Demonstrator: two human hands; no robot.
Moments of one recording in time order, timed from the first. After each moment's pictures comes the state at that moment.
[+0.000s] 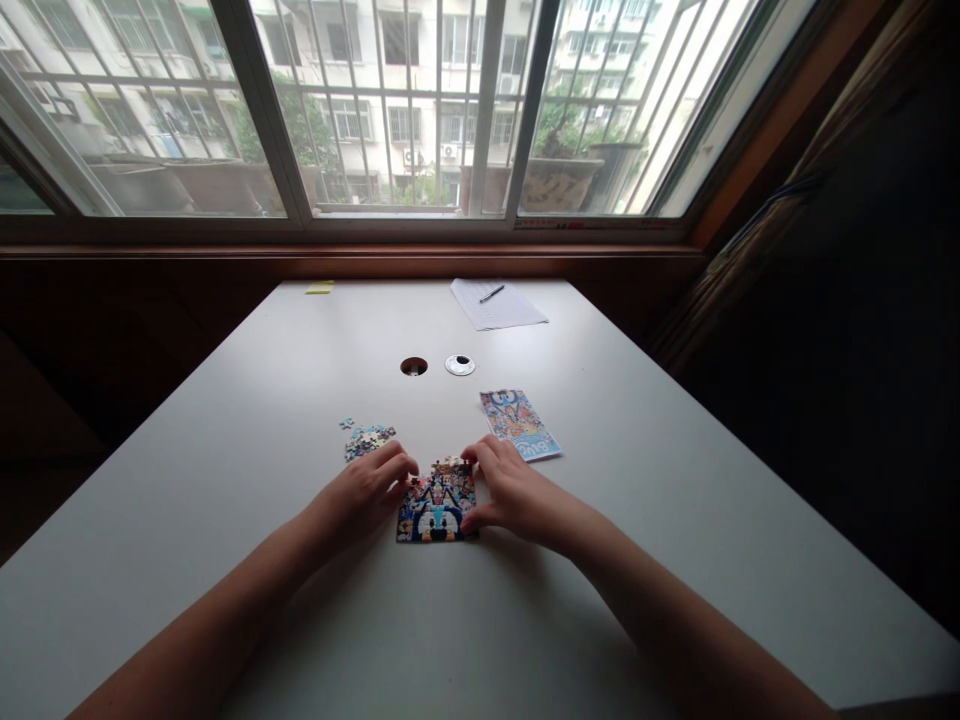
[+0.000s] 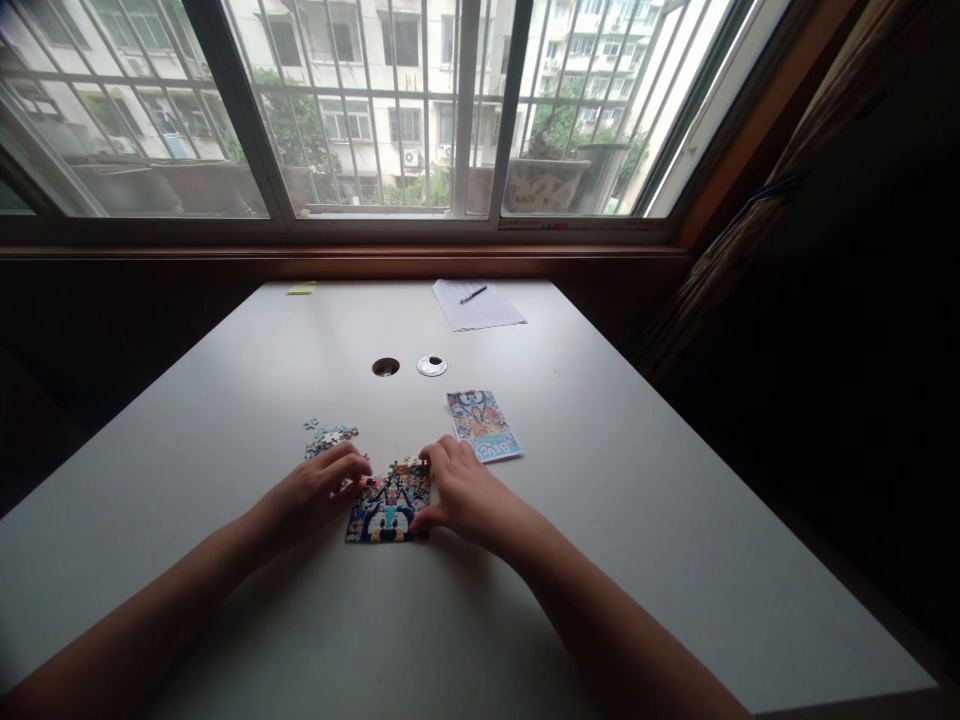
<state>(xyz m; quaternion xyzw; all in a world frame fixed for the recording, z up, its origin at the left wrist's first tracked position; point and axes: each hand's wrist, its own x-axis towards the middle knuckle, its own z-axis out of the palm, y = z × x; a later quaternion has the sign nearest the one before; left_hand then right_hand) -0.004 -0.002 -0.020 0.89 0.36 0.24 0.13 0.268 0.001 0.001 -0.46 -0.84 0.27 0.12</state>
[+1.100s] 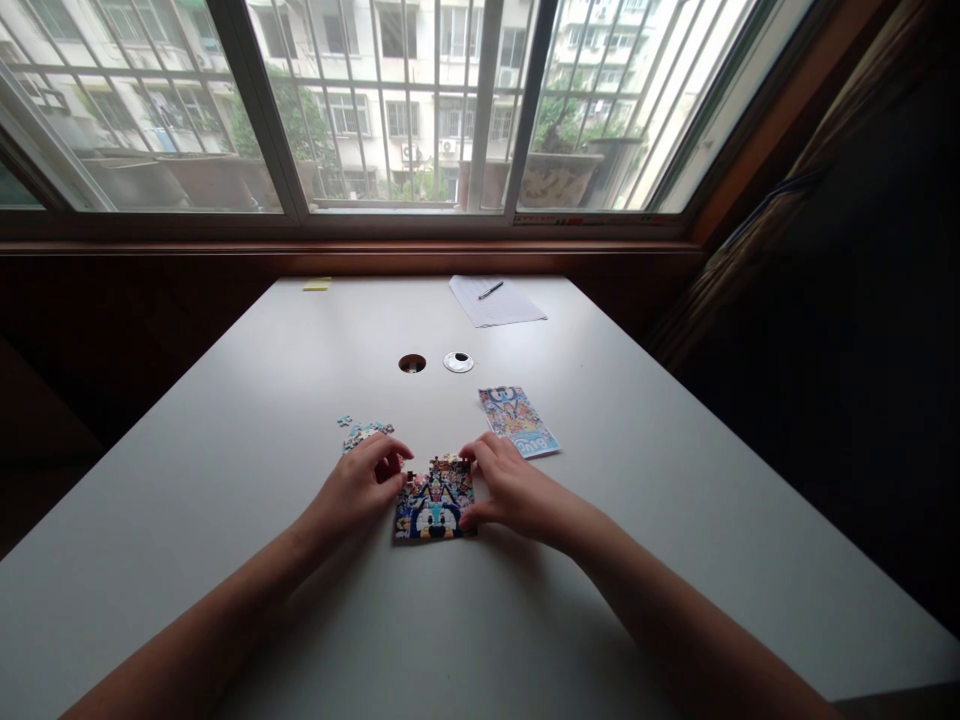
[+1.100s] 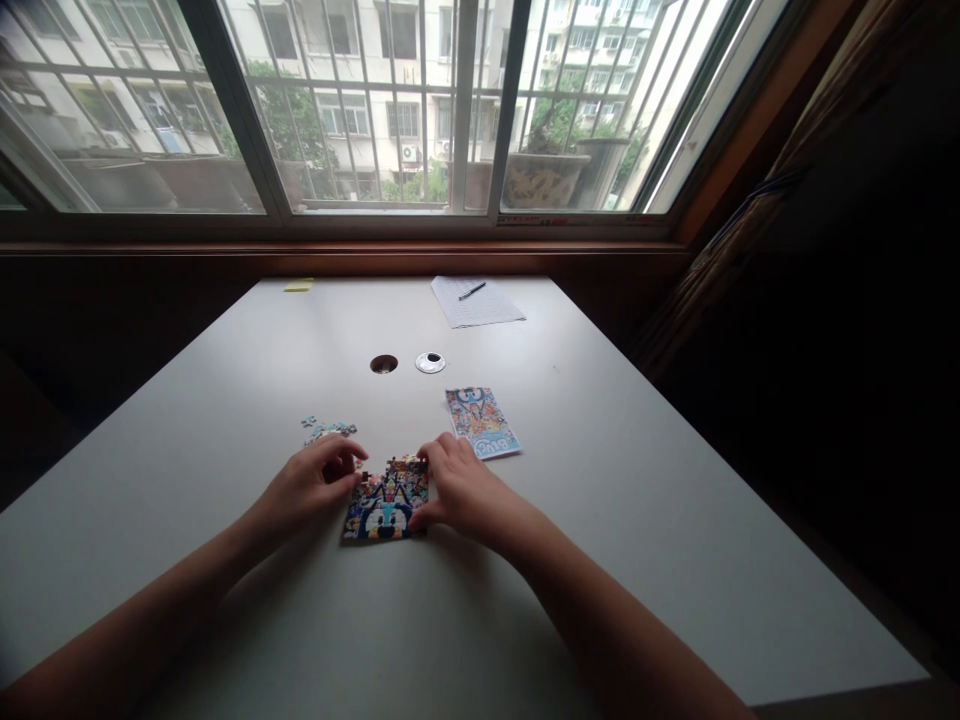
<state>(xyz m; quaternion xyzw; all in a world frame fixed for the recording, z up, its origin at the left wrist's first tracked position) 0.006 -0.008 -0.004 0.76 0.49 0.32 0.27 0.269 0.004 -0.004 -0.46 -0.84 0.27 0.12</state>
